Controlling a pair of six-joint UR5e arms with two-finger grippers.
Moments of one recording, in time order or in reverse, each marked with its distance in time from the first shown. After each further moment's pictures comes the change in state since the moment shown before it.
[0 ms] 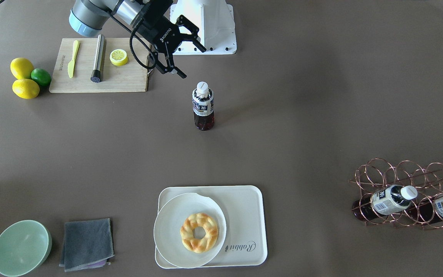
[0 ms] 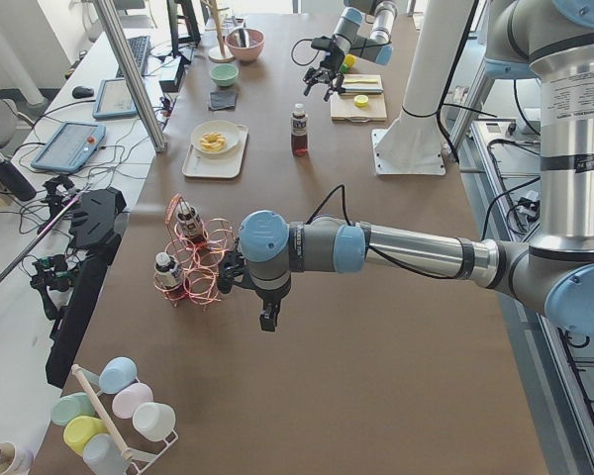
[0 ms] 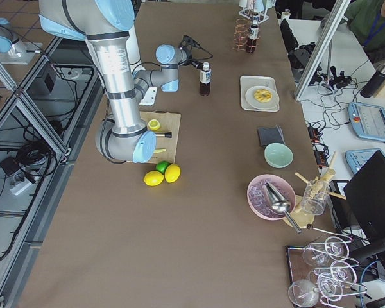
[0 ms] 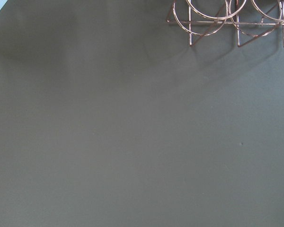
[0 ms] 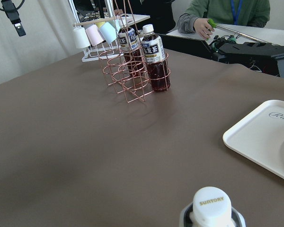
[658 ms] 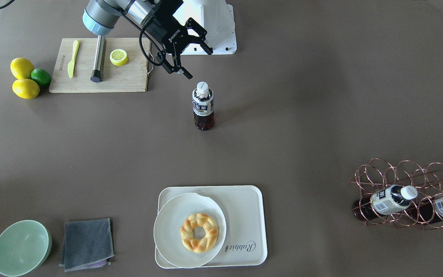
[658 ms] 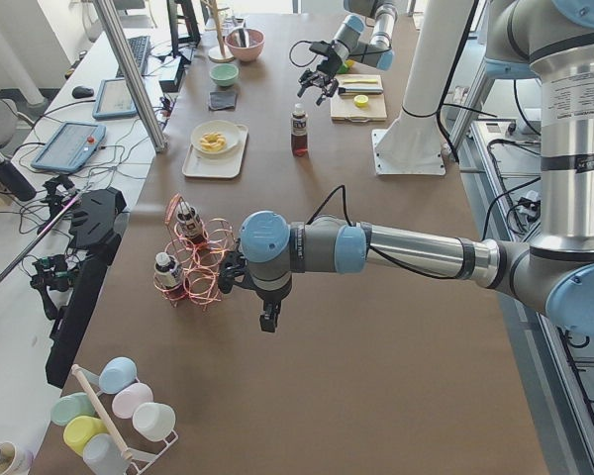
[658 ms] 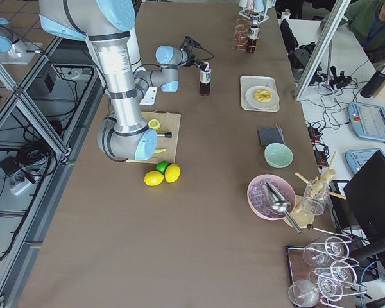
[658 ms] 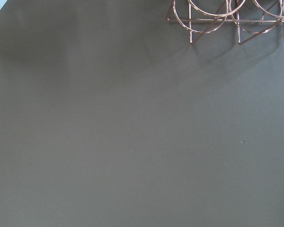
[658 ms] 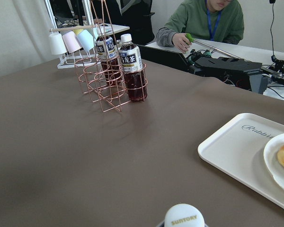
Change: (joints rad) left arm -0.002 0.003 -0.002 0.000 0.003 0.021; right arm -0.016 0.030 -0.046 0.001 -0.133 -0.024
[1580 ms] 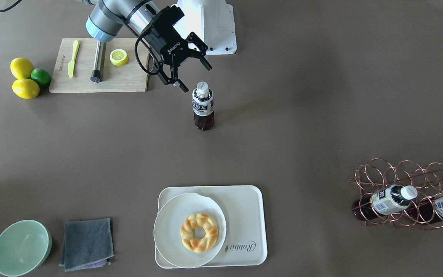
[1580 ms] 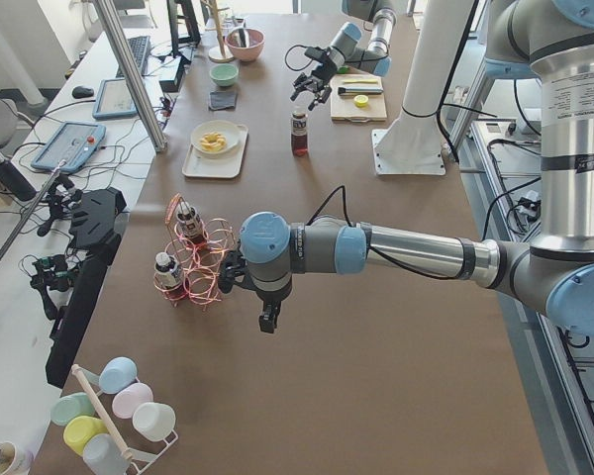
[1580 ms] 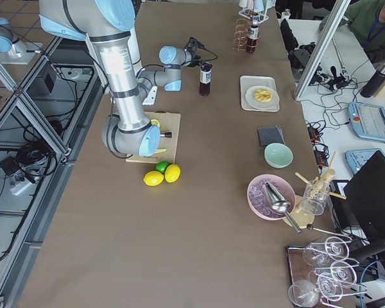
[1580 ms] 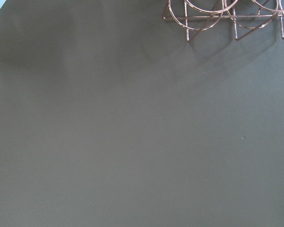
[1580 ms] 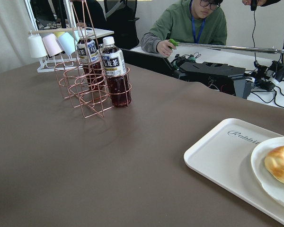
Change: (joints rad) left arm -0.001 0.000 0.002 0.000 0.002 0.032; right arm 0.007 0.063 -0.082 0.001 -0.060 0.010
